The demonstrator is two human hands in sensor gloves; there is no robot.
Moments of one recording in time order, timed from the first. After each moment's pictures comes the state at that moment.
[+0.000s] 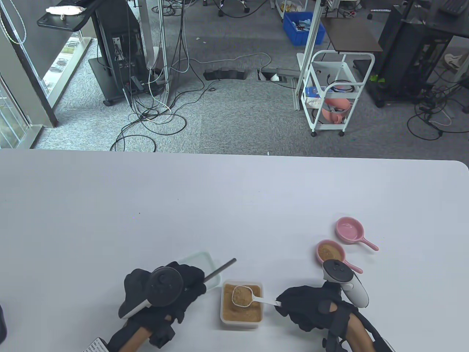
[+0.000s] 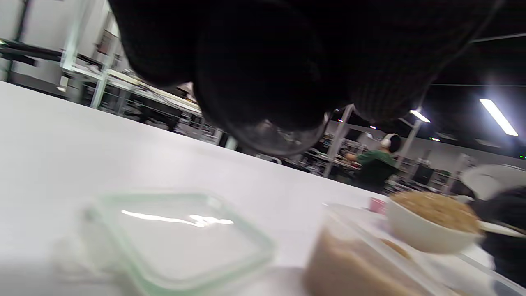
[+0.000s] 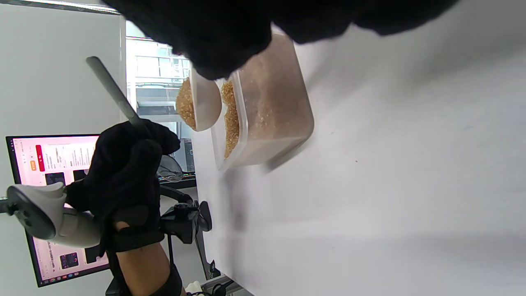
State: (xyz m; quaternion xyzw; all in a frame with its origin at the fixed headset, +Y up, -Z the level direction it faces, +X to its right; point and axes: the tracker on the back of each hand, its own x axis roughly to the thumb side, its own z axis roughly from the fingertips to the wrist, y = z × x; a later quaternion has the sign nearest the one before) left_hand -0.149 -0.665 -0.251 0.00 -0.21 0.19 0.96; right_hand 0.212 -0.757 -0.294 0.16 0.42 0.69 0.56
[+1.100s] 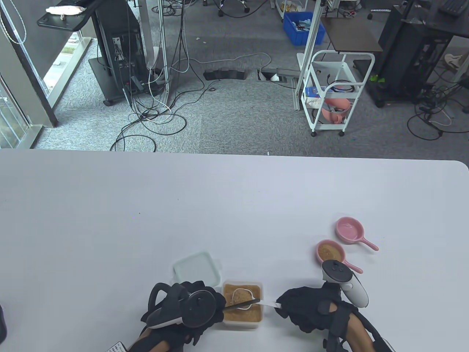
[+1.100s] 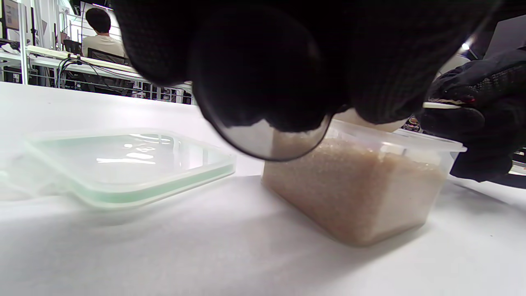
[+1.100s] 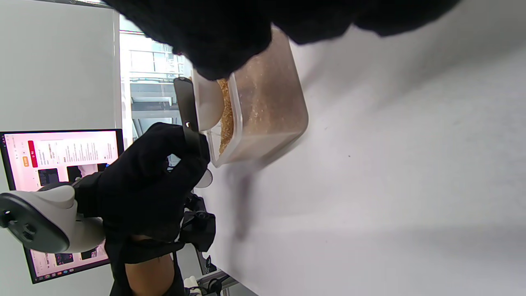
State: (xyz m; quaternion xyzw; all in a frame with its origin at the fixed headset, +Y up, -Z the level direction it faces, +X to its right) left_hand -0.107 -0.690 -0.238 -0.05 -0.27 0.08 0.96; right_hand 0.212 -0.759 -0.293 0.16 0.43 0.69 0.56
